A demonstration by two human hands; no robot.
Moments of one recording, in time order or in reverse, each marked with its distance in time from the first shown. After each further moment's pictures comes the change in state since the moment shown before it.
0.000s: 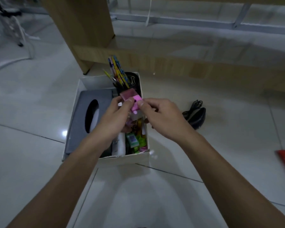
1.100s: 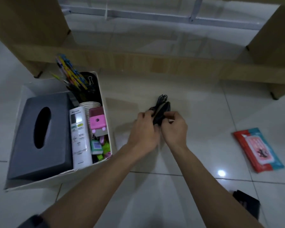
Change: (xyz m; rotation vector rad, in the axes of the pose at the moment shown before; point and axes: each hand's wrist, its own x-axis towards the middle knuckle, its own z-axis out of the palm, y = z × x) left_hand 0.011 -0.029 0.170 0.639 -0.193 0.428; right_hand -0.031 0.139 -0.052 -0.067 0.727 0.438
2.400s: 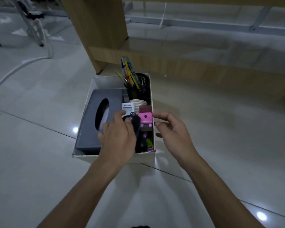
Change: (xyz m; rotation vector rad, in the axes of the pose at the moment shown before) left_hand -0.096 -0.054 -0.124 0.154 0.429 -0.486; right_hand -0.086 -0.090 0.034 0.330 -0.663 -0.092
